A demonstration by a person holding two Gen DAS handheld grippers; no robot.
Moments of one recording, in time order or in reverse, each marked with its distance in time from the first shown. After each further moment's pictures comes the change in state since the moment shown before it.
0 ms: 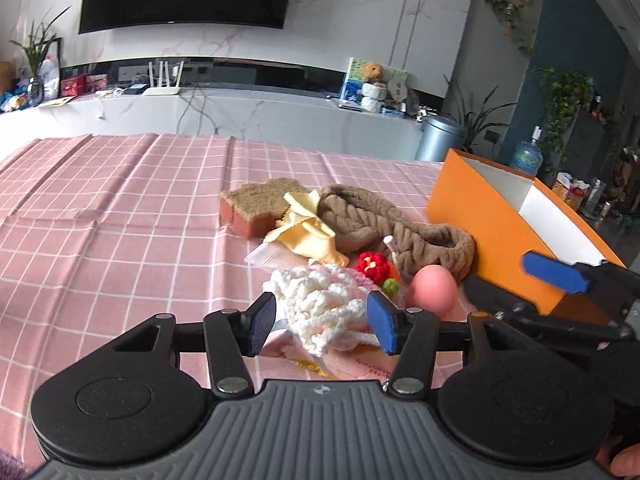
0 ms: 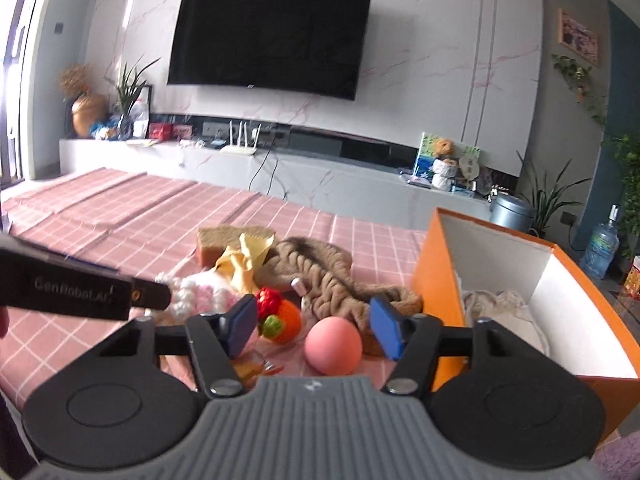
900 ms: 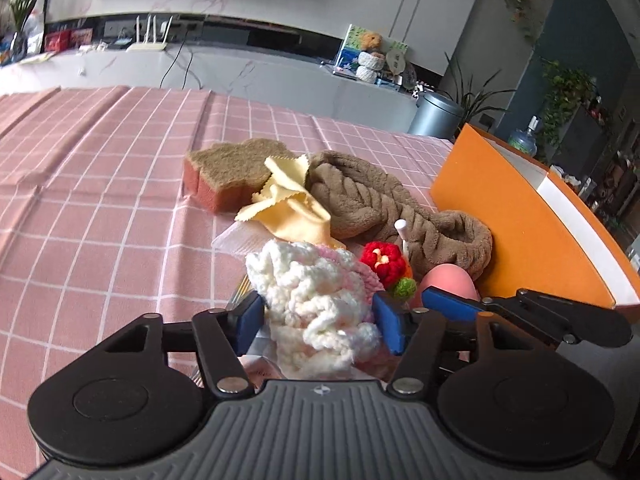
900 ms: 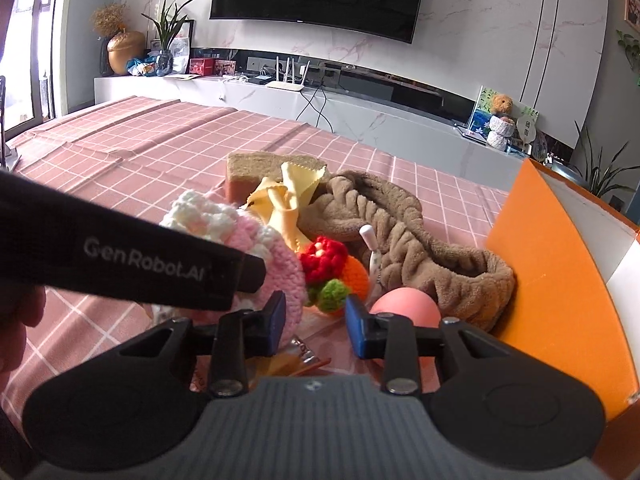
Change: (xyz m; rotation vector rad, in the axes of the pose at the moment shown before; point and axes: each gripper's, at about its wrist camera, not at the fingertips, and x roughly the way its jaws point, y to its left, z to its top) left arm 0.062 0.000 0.006 -0.064 0.095 -0.054; right arm 0.090 0.025 -0.011 -0.072 0.169 0.123
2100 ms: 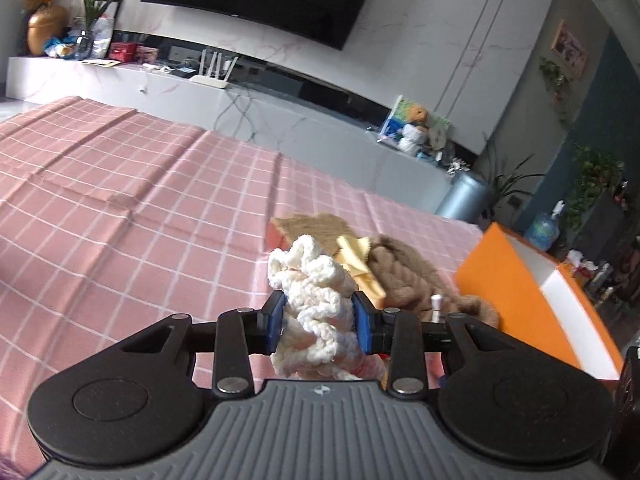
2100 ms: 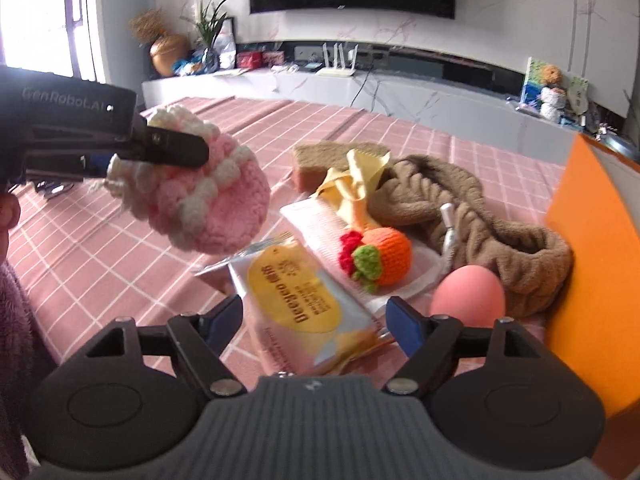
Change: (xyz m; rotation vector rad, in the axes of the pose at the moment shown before) left arm -0.070 0.048 0.013 -0.197 -0.158 0.081; right arm -0.011 0.004 0.003 0.044 0.069 0.224
